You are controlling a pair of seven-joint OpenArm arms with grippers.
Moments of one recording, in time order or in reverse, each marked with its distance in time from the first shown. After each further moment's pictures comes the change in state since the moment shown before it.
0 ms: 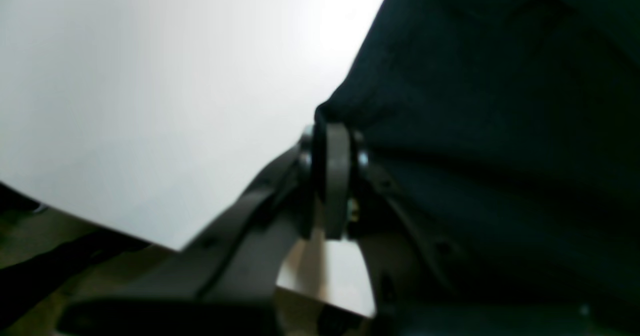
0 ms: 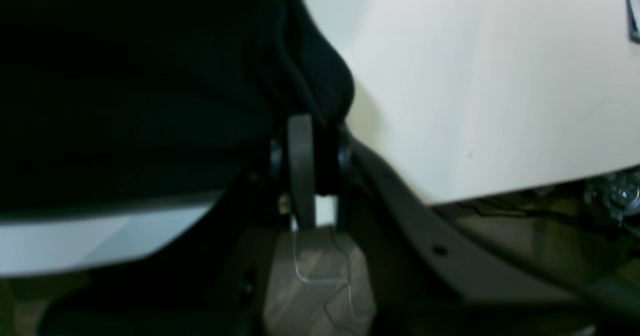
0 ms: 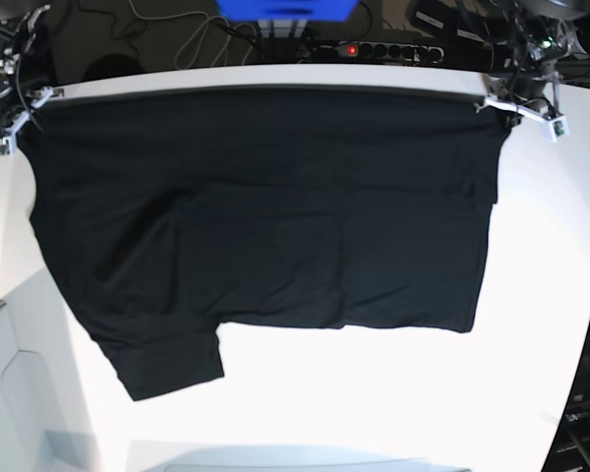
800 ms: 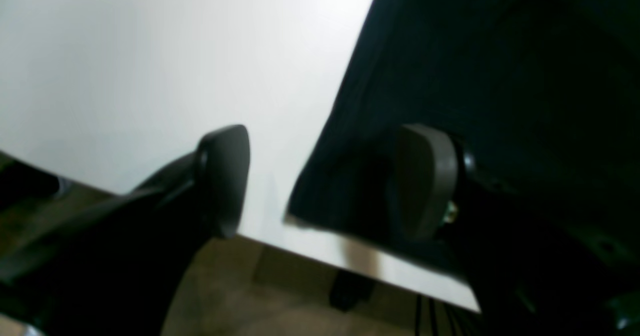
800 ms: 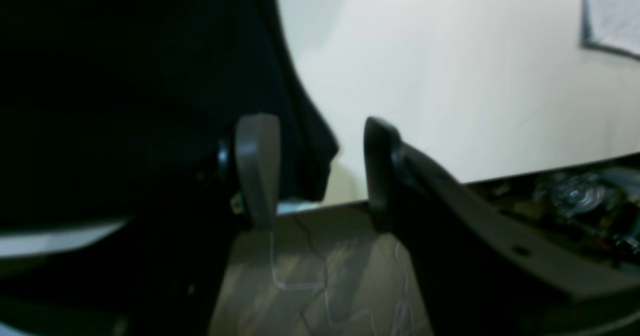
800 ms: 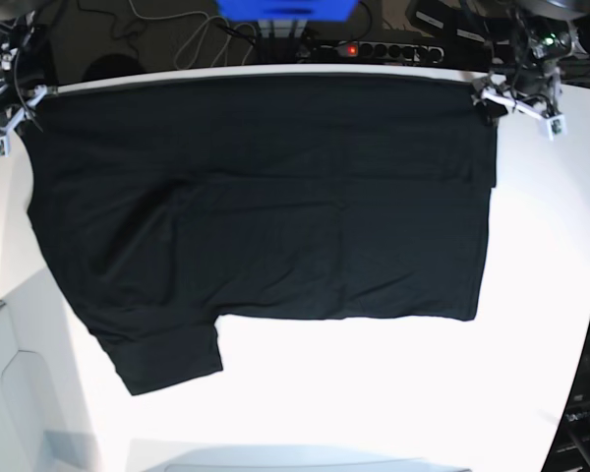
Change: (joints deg) left arm 1.3 0.0 -0.8 5.8 0.2 0.0 7.3; right arm -1.2 -0.2 0.7 6.5 -0.6 0.0 -0.7
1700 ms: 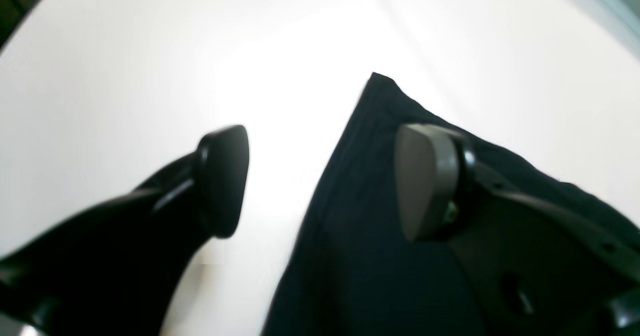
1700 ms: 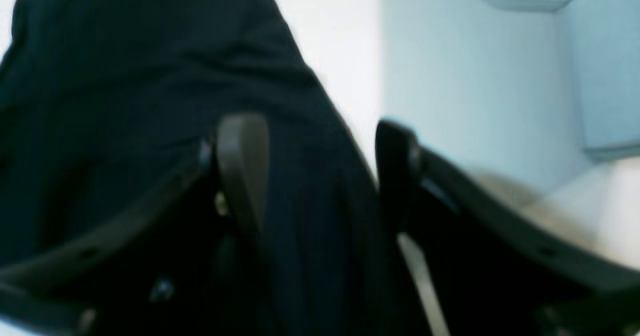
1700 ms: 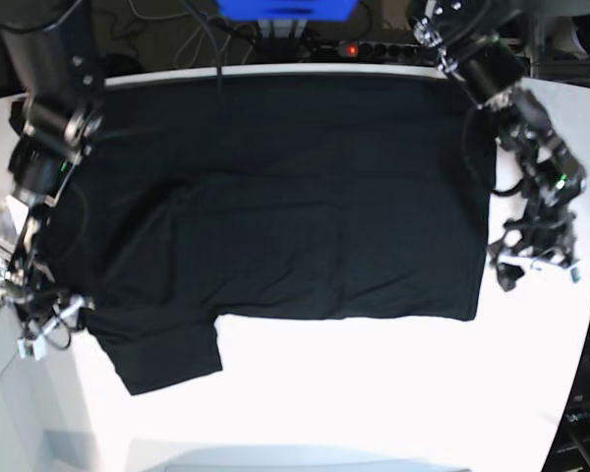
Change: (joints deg) left arm -41.9 -0.2 5.3 -19.9 13.1 -0.1 -4.8; right arm 60.4 6.1 -16.2 -59.7 -0.2 -3.0 10.9
